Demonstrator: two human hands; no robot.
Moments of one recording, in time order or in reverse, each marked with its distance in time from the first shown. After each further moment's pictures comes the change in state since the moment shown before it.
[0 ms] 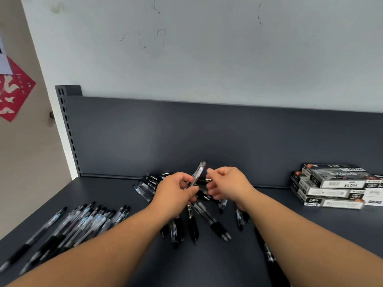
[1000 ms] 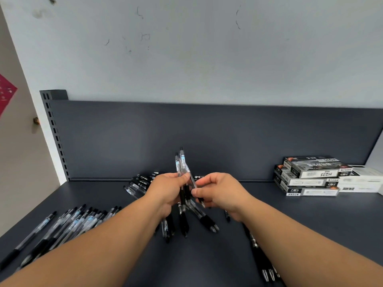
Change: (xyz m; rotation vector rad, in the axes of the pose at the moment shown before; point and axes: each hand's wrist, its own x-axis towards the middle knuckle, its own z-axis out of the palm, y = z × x) left_hand -0.001 0.020 0.011 -0.461 -0.060 -0.297; right_hand -0.050 0.006 -0.005 0.180 -0.110 -0.032
